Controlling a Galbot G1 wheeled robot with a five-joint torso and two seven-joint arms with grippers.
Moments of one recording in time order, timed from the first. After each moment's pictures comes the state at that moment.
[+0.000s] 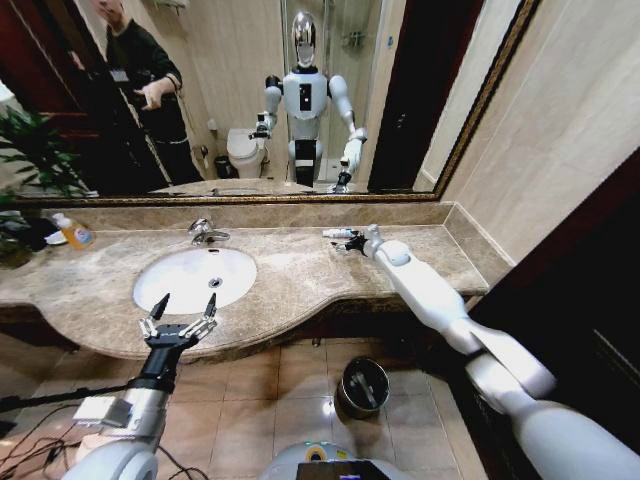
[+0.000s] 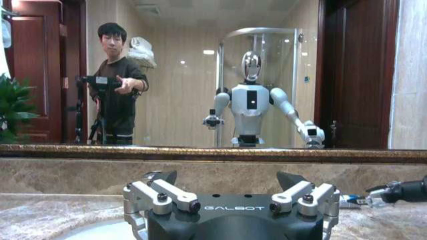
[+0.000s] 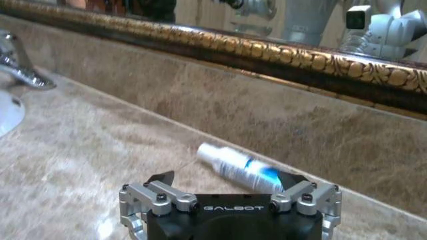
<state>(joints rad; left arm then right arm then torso) 1.84 -1.36 -0.82 -2.47 -0.37 0.04 0.05 -0.24 1.13 -0.14 1.08 0.53 -0.35 -0.24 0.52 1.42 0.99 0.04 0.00</state>
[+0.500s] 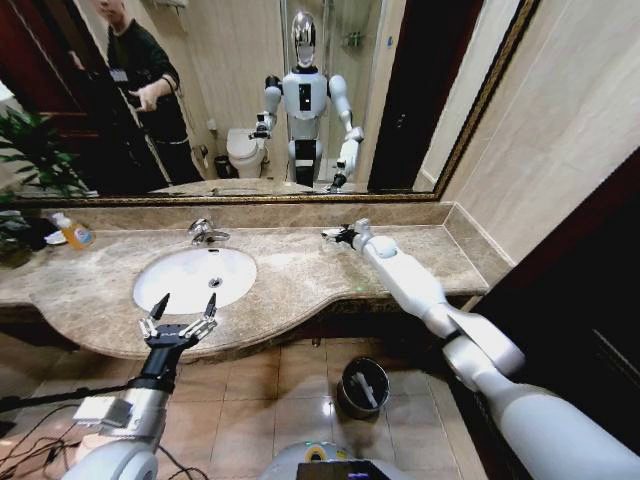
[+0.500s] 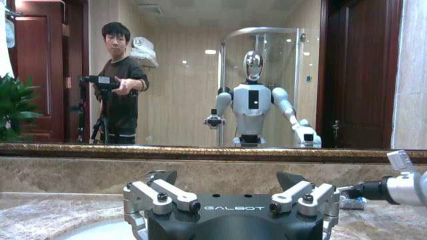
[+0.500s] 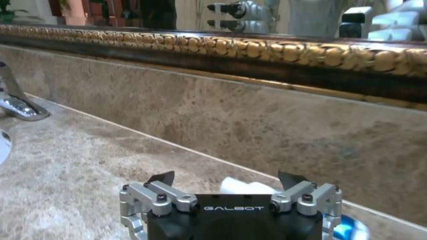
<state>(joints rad) 1.84 -1.36 -0.82 -2.47 -0.37 0.04 0.05 -0.11 1.36 -0.12 0.72 0.49 -0.21 -0.28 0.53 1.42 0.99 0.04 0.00</state>
